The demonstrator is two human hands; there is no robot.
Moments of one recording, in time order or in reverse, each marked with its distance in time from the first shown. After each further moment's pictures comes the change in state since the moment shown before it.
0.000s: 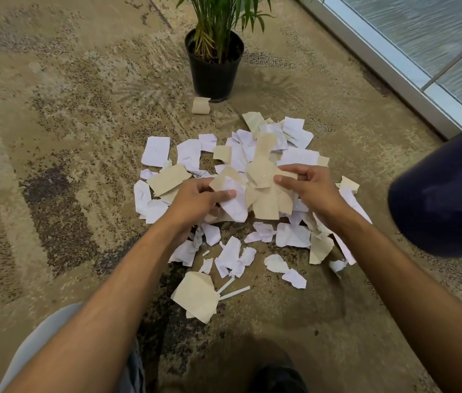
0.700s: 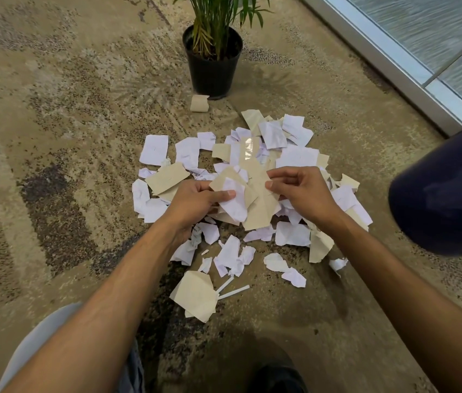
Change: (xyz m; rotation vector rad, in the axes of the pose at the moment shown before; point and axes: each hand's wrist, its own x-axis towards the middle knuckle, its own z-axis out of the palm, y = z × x) left_hand 0.006 -0.006 0.003 -0.013 0.044 -0.037; right_hand -0.009 0.000 0.011 -0.171 -0.029 -0.092
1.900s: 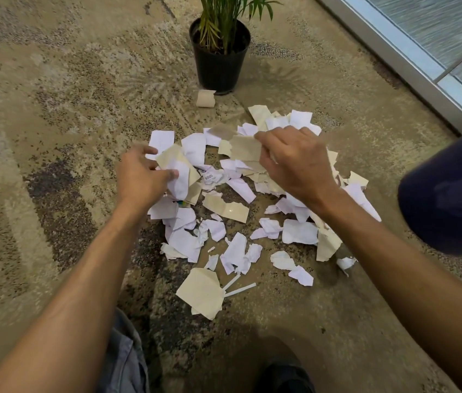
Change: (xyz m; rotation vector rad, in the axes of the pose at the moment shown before) left_hand 0.006 0.022 -0.069 0.398 0.560 0.140; right_hand 0.028 -0.038 0.023 -1.113 0.305 -0.977
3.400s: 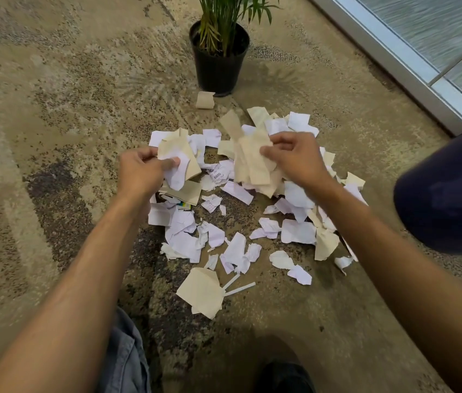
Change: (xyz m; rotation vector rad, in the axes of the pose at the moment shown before) left_hand 0.007 0.003 0.001 -0.370 -0.076 -0.059; right_hand 0.004 0.004 0.002 0.991 -0.261 1.000
